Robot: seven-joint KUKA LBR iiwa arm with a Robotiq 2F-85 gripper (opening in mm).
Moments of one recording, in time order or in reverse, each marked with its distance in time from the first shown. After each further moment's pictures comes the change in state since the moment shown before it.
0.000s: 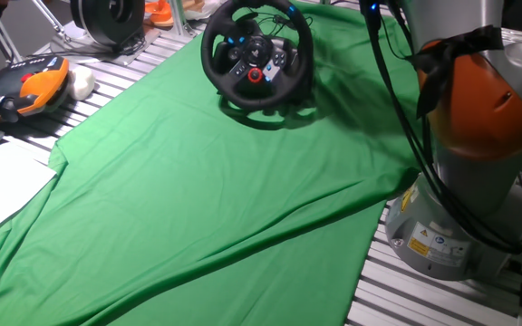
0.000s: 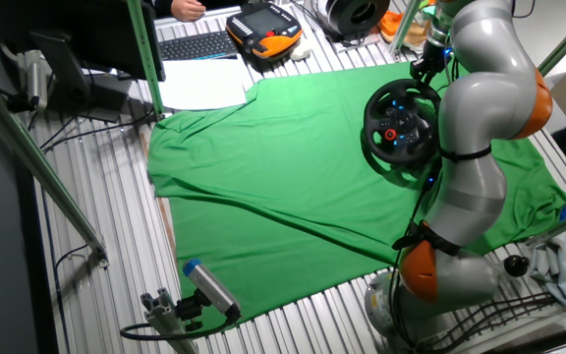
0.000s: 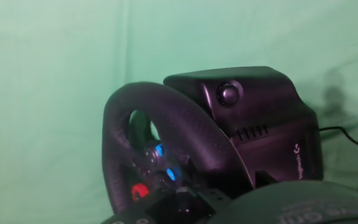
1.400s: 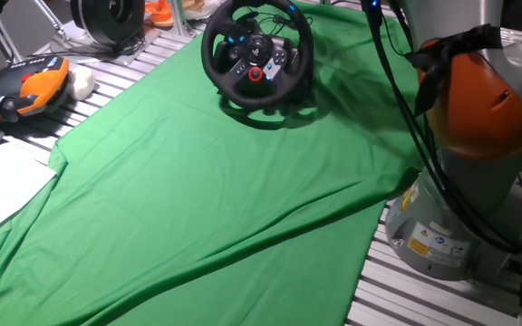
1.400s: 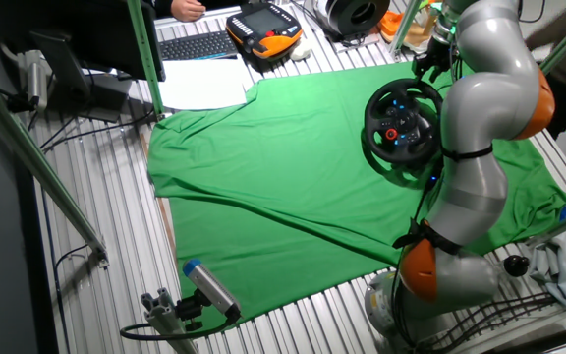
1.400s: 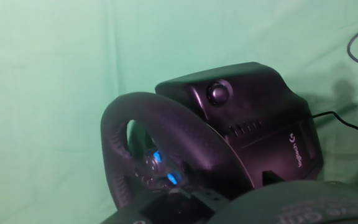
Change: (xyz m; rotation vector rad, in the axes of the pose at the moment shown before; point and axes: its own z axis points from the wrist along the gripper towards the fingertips) arm 0.000 -0.006 -0.008 -0.057 -0.015 0.194
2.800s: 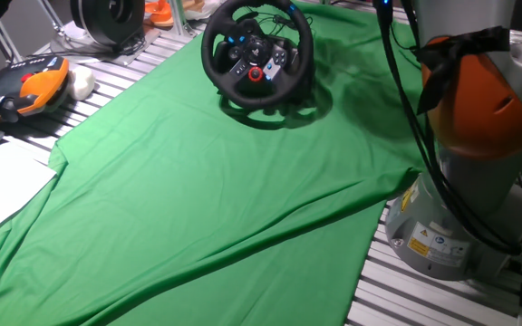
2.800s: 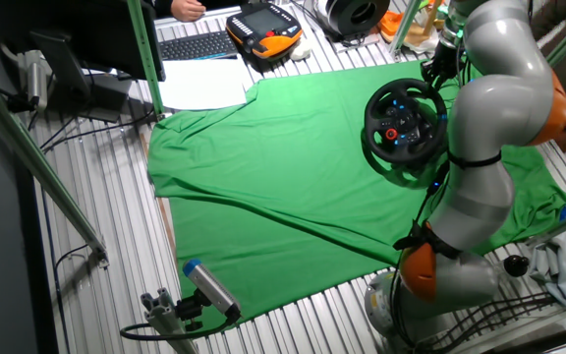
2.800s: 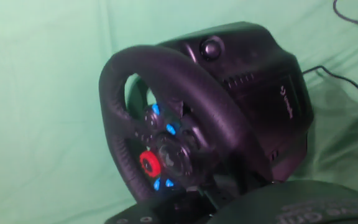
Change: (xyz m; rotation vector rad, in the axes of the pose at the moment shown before) arm 0.046 0.002 -0.019 0.025 0.018 0.055
